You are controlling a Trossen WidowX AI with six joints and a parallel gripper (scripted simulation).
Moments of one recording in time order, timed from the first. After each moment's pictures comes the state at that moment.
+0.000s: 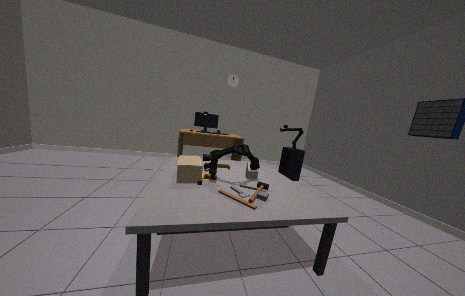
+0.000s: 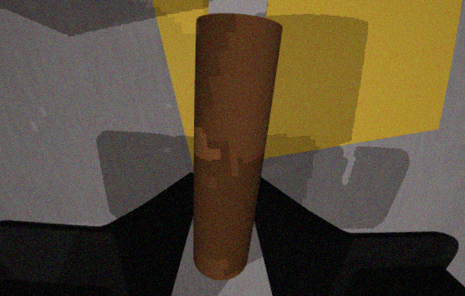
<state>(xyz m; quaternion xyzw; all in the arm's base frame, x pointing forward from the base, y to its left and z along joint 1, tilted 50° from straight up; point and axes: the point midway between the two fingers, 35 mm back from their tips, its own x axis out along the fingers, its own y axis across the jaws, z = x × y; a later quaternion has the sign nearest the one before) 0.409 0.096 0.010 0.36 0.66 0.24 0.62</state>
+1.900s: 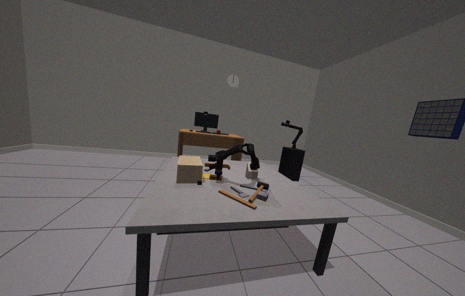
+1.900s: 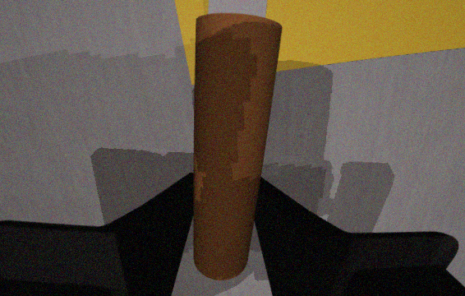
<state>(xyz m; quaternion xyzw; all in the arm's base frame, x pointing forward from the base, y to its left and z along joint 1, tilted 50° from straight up) 0.362 0.101 0.014 0.35 0.66 0.24 0.62</state>
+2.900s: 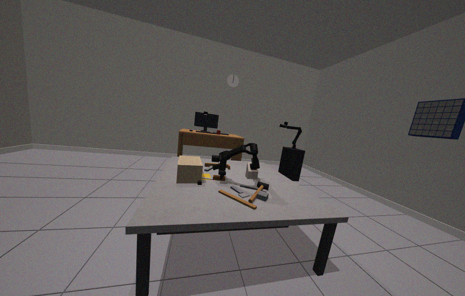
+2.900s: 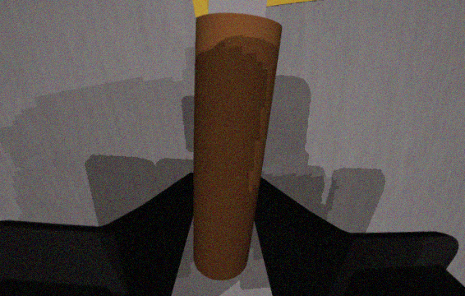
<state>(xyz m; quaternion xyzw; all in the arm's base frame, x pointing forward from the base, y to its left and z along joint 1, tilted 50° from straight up) 0.332 0.105 0.018 0.35 0.66 0.24 0.62</state>
